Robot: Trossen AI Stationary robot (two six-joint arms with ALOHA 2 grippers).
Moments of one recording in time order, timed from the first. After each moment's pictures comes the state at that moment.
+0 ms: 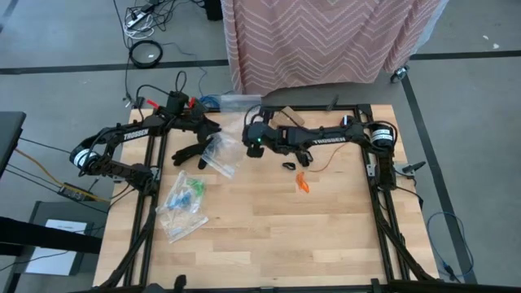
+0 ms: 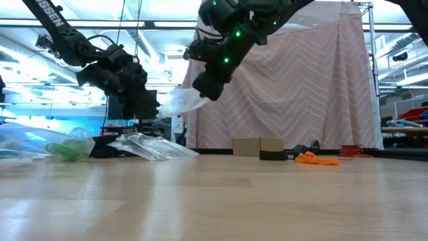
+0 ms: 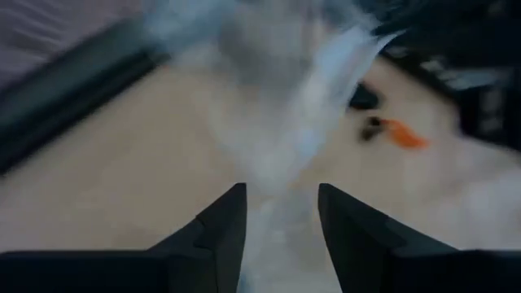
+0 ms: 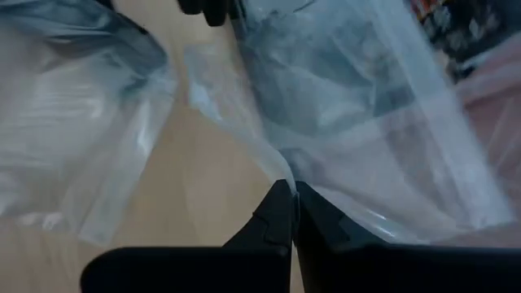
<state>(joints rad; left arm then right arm) 0.99 1.32 0.59 0.09 0.71 0.02 -0.17 1.96 1.49 -0.17 0.63 -0.38</state>
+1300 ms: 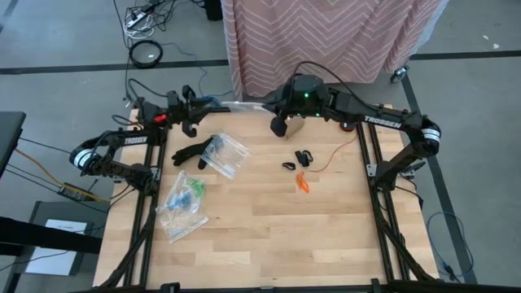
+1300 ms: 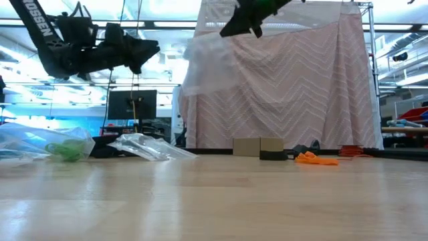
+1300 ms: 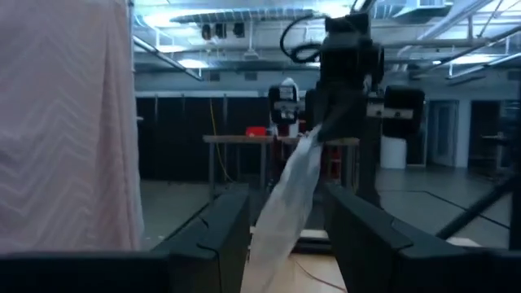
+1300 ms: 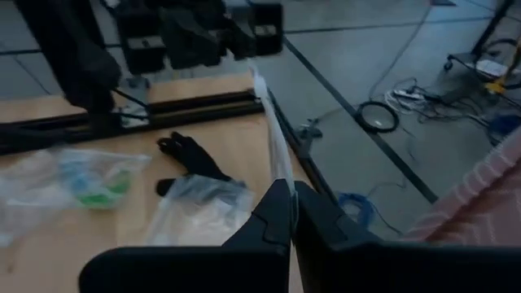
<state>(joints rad) 1.02 1.32 0.40 1.43 0.85 -0.37 -0.33 1.53 1.49 -0.34 0.04 -0.07</state>
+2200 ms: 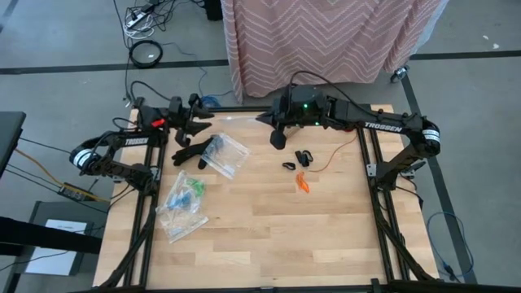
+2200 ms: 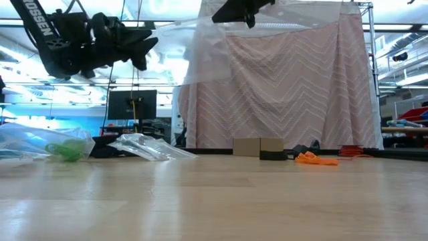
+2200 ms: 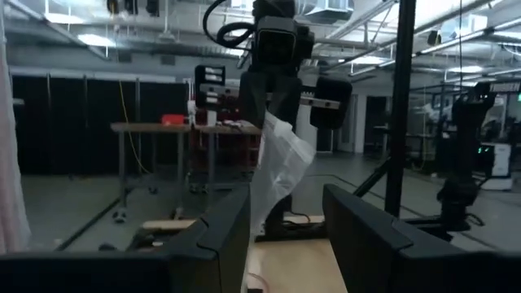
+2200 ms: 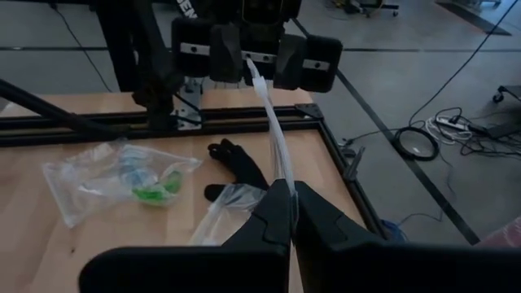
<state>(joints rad) 0.98 1.32 0.39 1.55 1.08 -0.55 -0.24 1.53 1.49 -0.32 0.00 -0.11</state>
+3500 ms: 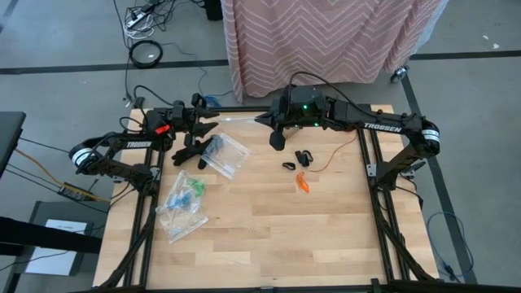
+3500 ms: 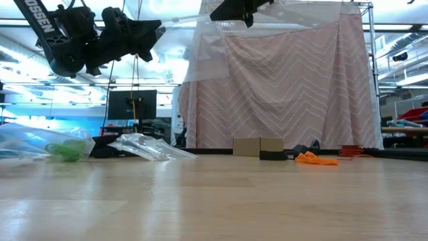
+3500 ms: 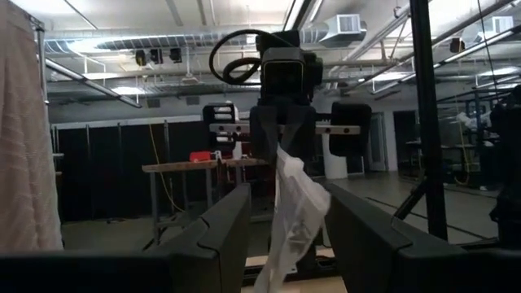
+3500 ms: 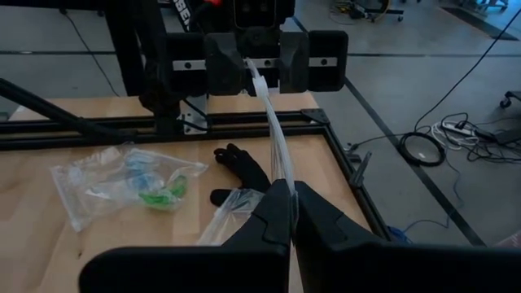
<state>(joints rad) 0.82 1.32 0.39 1.55 0.83 -0.37 -0.23 1.54 1.49 -0.30 -0.01 -0.11</state>
